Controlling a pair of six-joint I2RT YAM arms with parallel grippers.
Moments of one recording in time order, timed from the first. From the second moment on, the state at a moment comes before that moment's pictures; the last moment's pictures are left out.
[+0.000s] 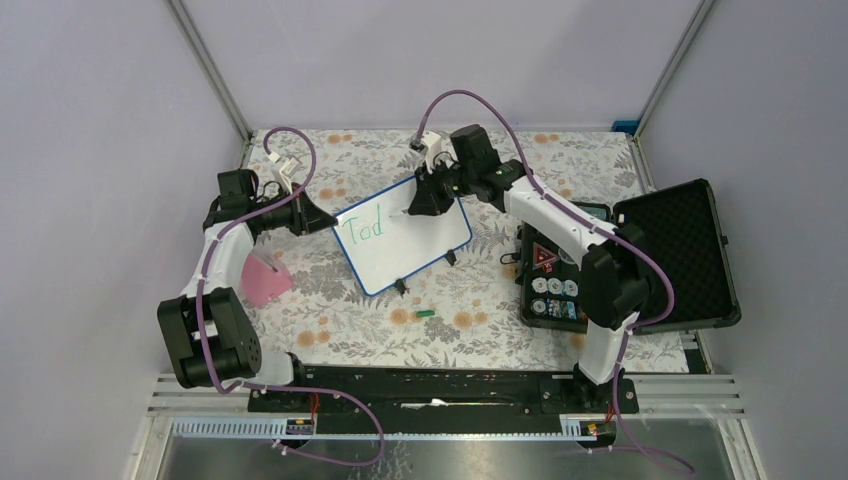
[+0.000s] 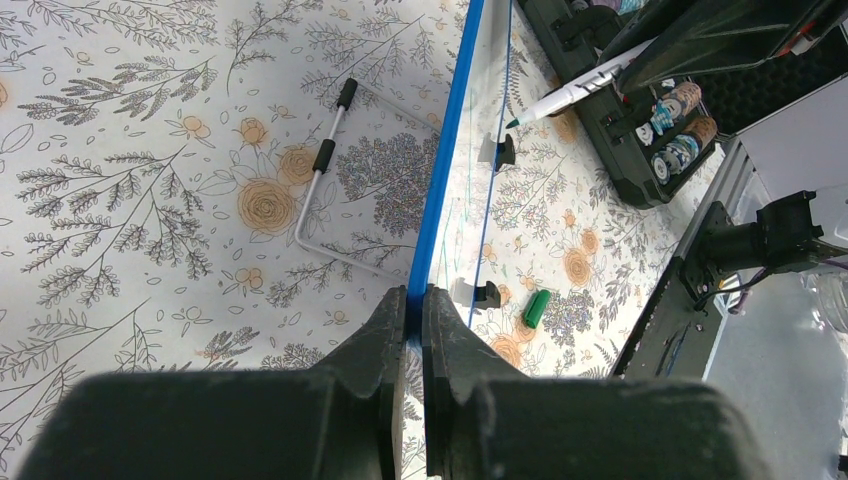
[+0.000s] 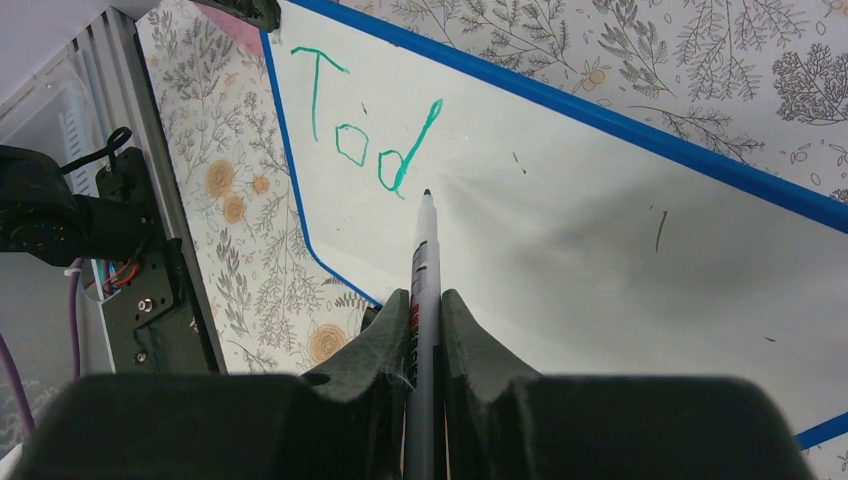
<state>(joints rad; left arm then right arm) 0.23 1.40 1.01 -0.45 1.09 0.19 0.61 1.85 1.60 -0.41 -0.62 -0.02</state>
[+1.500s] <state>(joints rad) 0.22 1.40 1.01 -0.46 1.09 0.20 0.61 1.87 1.56 -0.35 -0.62 0.02</state>
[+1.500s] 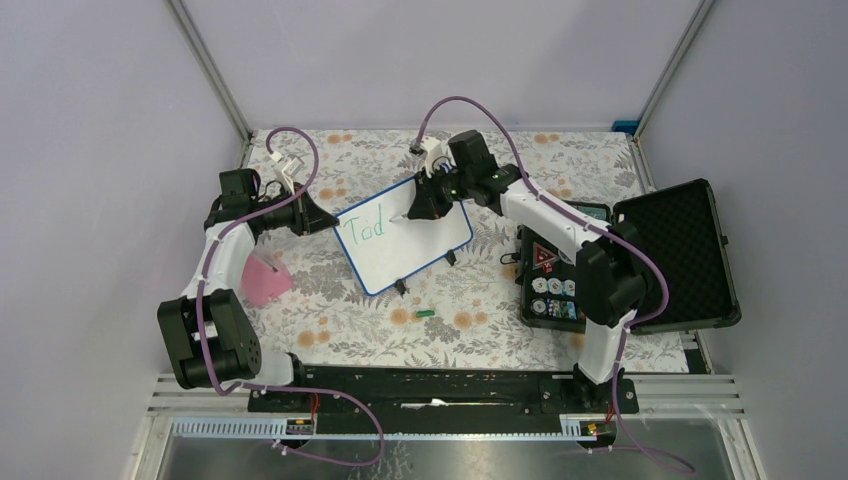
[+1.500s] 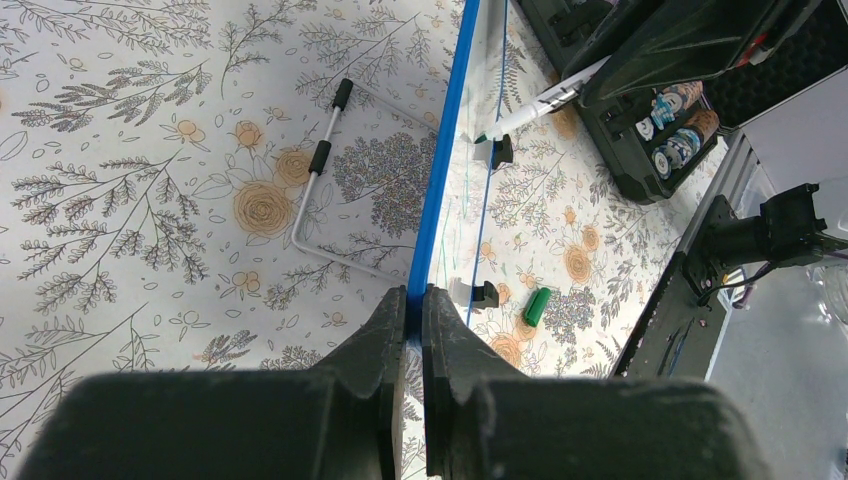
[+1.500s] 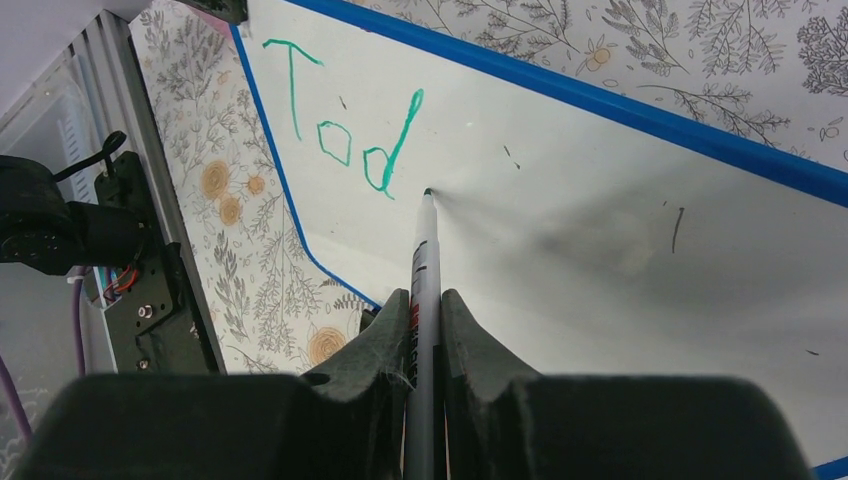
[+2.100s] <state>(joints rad) 0.22 1.40 1.01 -0.46 1.08 0.20 0.62 1.90 1.61 -0.36 -0.61 0.02</state>
